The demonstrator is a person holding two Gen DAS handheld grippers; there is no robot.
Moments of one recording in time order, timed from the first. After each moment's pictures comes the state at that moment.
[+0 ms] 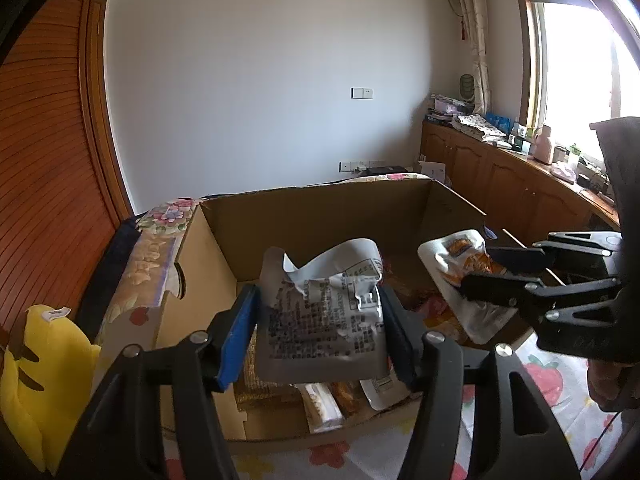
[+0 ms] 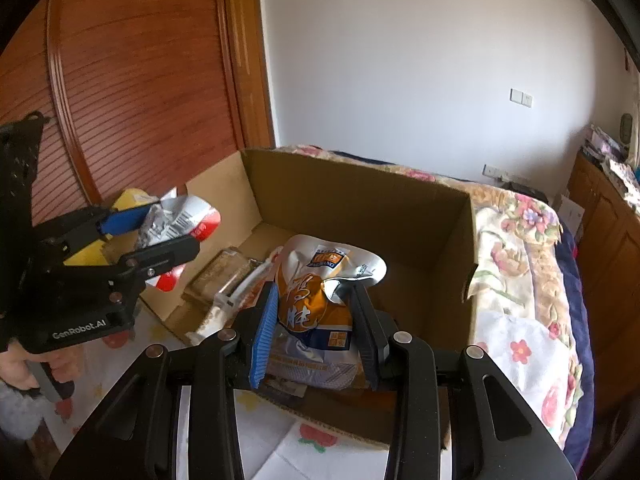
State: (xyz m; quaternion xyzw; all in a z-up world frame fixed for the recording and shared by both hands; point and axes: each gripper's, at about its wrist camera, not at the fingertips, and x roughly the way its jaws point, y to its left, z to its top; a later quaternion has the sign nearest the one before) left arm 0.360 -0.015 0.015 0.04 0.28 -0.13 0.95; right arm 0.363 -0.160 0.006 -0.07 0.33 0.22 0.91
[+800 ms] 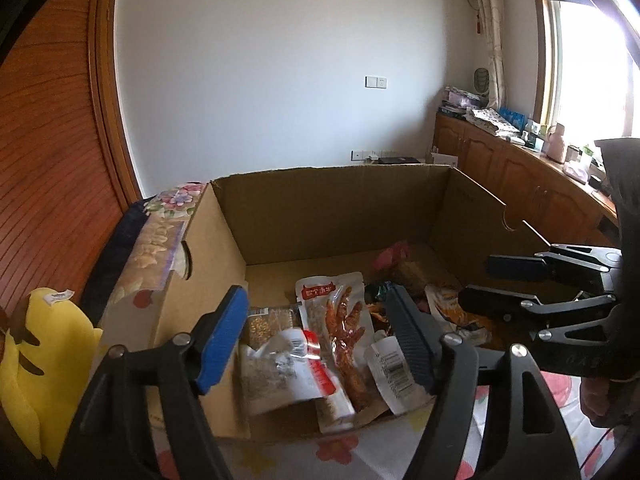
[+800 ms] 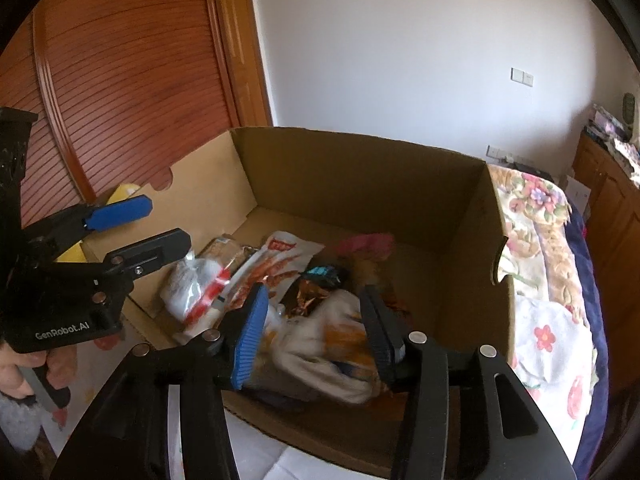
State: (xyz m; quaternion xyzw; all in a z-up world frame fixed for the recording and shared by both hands) left arm 0.365 -0.010 0.005 0.03 0.30 -0.11 0.95; right arm 0.377 -0.160 -0.016 -0.06 0.36 0.22 0.91
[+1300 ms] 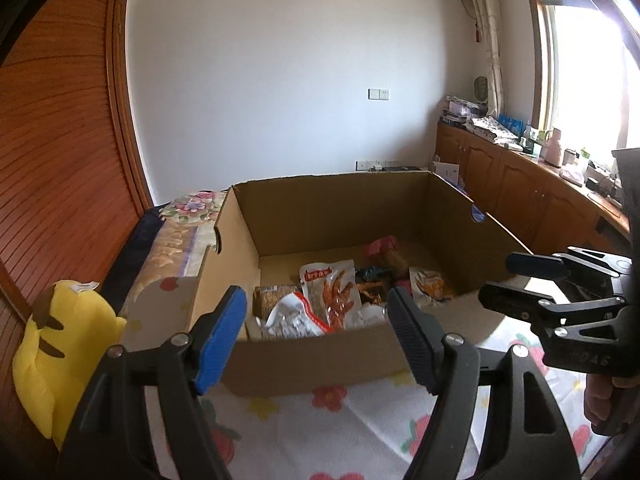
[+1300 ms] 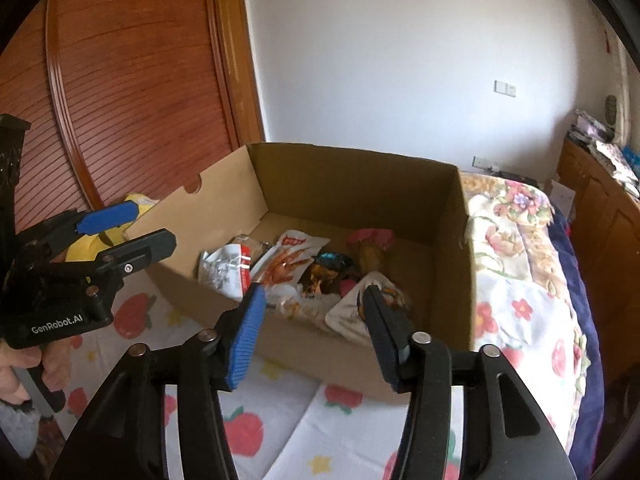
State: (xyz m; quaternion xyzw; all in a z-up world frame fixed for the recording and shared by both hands) left arm 0.298 -0.001 0.021 0.03 0.28 -0.09 0.96; right arm 0.311 -0.167 0.005 -0.04 0.32 0.19 0.93
